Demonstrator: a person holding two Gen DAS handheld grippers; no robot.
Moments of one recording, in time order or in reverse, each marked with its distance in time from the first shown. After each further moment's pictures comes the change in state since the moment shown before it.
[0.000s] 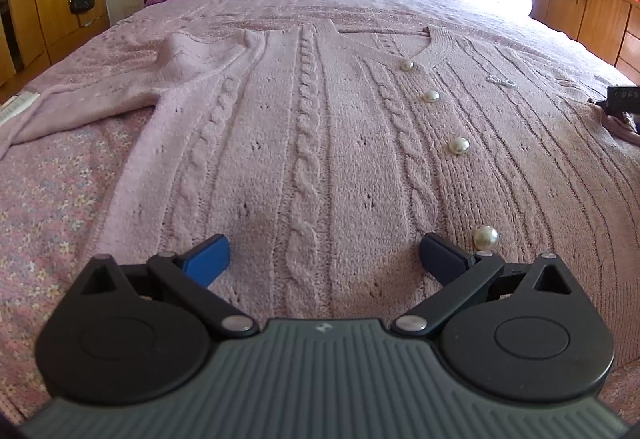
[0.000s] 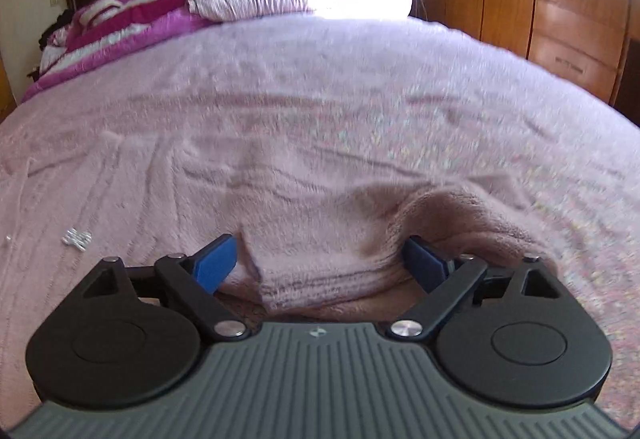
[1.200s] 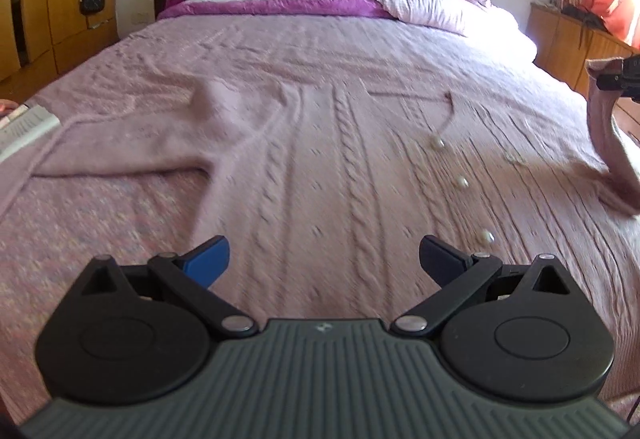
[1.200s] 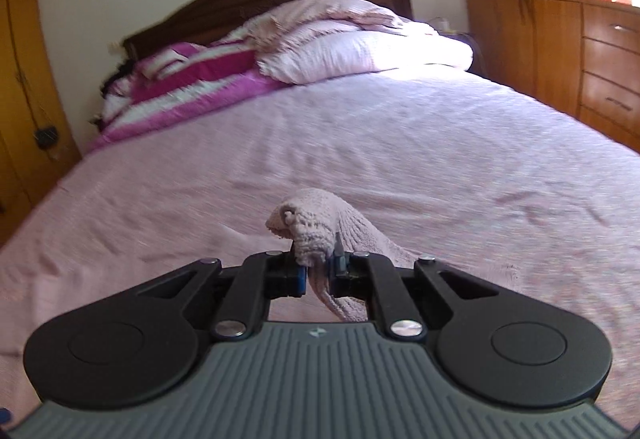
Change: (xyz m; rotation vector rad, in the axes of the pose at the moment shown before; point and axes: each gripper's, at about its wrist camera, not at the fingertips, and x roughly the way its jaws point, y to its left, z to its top) left arm -0.024 0.053 0.048 -0.079 -0.081 -0.033; right arm -0.110 0.093 0.082 0.029 -0.170 0.245
